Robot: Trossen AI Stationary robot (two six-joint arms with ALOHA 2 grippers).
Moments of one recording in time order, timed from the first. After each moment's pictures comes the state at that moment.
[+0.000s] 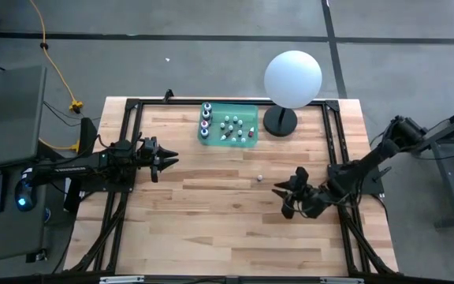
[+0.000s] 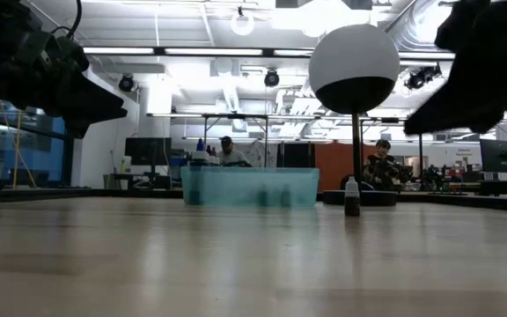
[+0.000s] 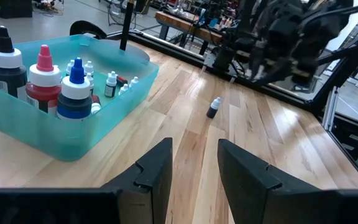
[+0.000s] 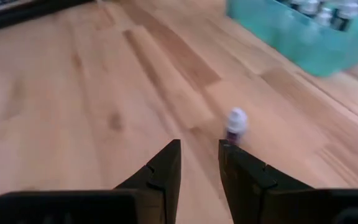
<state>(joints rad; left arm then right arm) 0.16 0.17 0.01 0.01 0.01 -0.32 0.63 1.25 0.45 0.04 0.80 0.82</state>
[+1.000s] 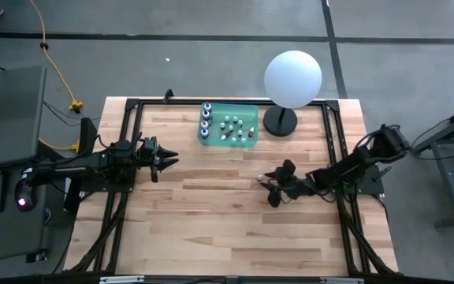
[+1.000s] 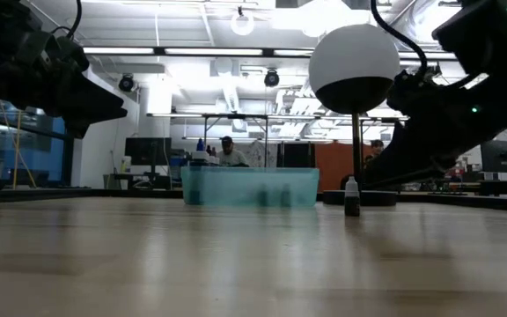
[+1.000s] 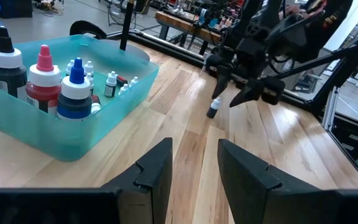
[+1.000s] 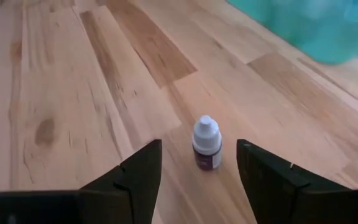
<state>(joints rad) 0.16 0.17 0.01 0.01 0.01 -0.32 0.34 1.53 0.33 0.55 0.59 0.61</state>
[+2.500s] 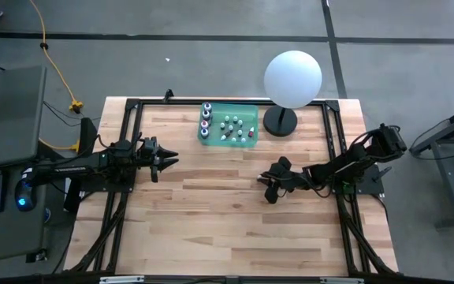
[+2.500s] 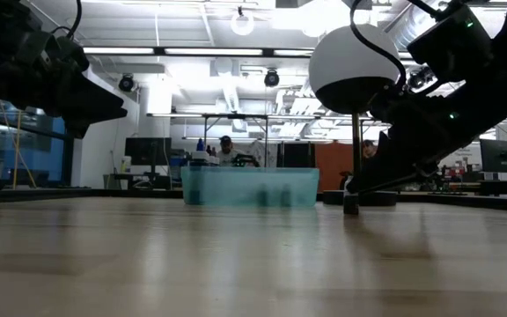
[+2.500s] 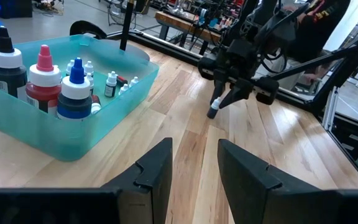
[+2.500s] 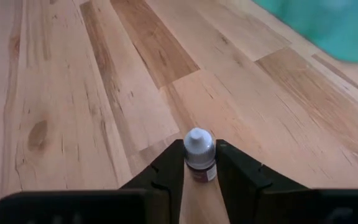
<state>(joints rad) 0.16 0.17 0.01 0.01 0.01 -0.32 0.22 1.57 0.35 0.59 0.43 0.54</state>
